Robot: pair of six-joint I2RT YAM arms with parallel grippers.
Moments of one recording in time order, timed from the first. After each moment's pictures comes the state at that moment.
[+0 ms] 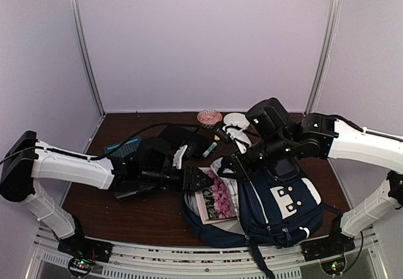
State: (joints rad) left arm -1.02 1.53 0.81 0.25 0.29 -0.81; right arm 1.06 1.38 1.29 -0.65 -0.19 0.31
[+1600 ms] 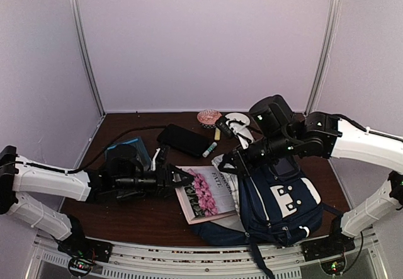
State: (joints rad) left arm -0.94 1.29 0.52 0.49 0.39 -1.16; right arm 1.06 1.36 1.29 -0.63 -0.16 0.35
